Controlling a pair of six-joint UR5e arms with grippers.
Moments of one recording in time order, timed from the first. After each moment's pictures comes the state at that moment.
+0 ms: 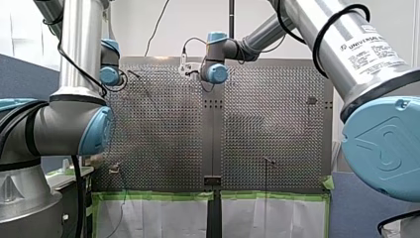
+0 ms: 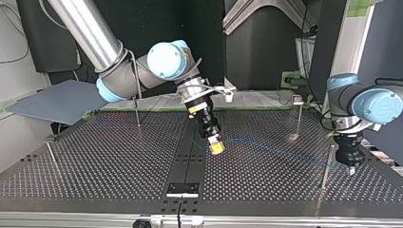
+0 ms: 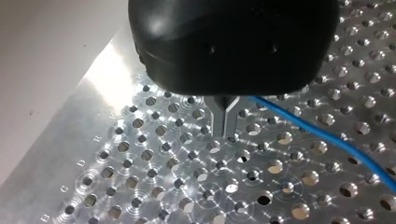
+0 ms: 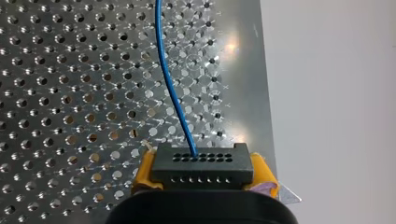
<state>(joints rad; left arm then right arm) 0.27 -1.74 -1.69 -2.73 -1.56 -2.02 2.39 -0.98 1.11 -0.36 1.53 1.61</state>
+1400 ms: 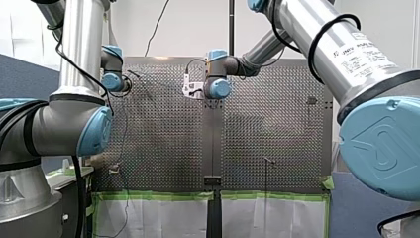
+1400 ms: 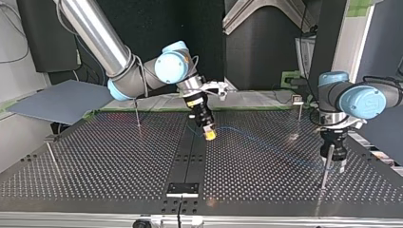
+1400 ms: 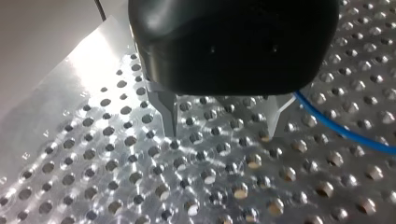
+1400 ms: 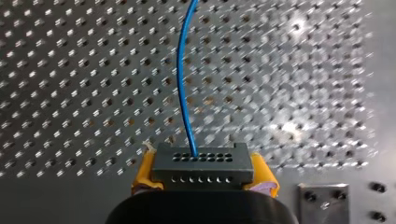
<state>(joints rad) 0.24 -1.76 -1.74 -2.67 -1.49 -2.10 2.37 -0.92 1.16 -0.29 1.56 1.60</state>
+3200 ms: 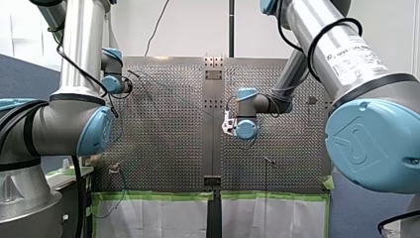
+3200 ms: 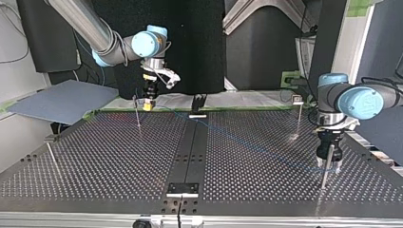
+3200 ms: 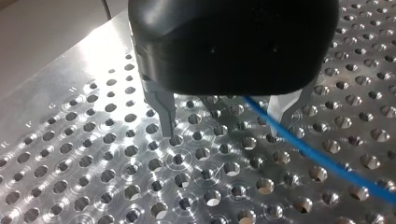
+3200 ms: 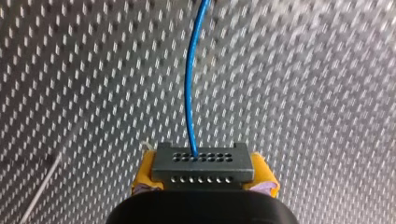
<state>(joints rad) 0.24 -1.78 -1.74 -2.64 -1.44 -2.20 2.21 -0.95 1.67 -0.74 2.00 1.63</state>
